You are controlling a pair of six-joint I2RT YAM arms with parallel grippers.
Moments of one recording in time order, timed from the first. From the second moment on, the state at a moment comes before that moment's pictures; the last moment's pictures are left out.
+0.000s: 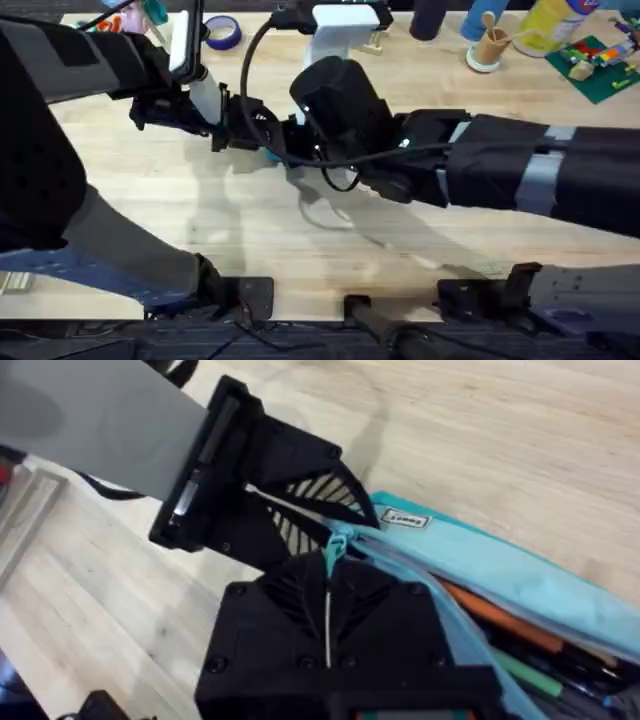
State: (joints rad) left arm 0.23 1.78 1.04 -0.99 1.05 1.82; right arm 0.97 1.57 0.96 -0.01 0.12 0.54
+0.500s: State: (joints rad) left arm 0.22 1.78 1.04 -0.99 1.05 1.82; right arm 0.86 1.57 0.97 -0.11 0.05 0.54
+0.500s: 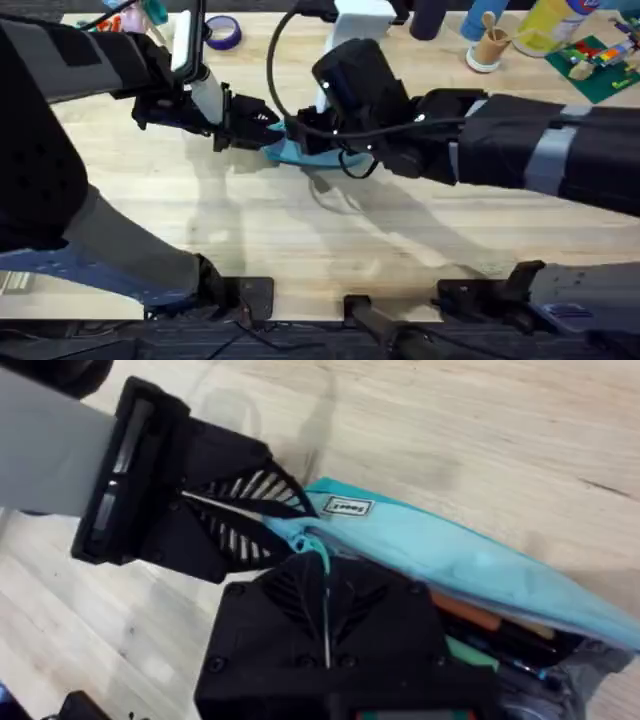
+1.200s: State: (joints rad) left arm 0.23 1.78 1.04 -0.99 1.05 1.81; right arm 0.61 1.49 0.98 -0.26 0.11 0.50
